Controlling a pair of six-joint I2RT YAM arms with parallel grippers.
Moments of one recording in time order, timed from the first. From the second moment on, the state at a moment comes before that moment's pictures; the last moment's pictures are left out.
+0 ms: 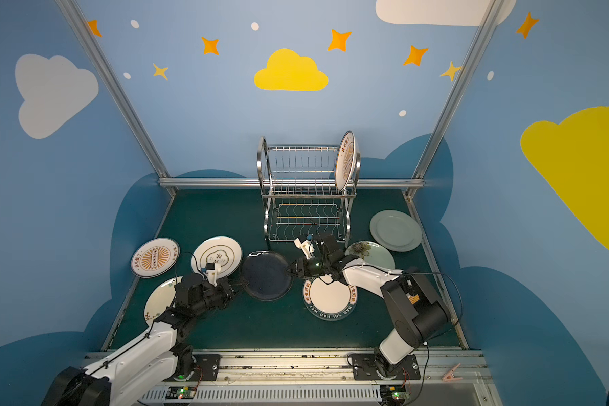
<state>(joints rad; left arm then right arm) -0.28 0.88 0.13 0.28 0.51 -1.16 0.63 1.61 0.82 0.06 -0.77 0.61</state>
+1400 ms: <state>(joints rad) -0.27 0.73 0.39 -0.16 0.36 -1.10 0.56 1.48 0.68 0.12 -0.75 0.71</state>
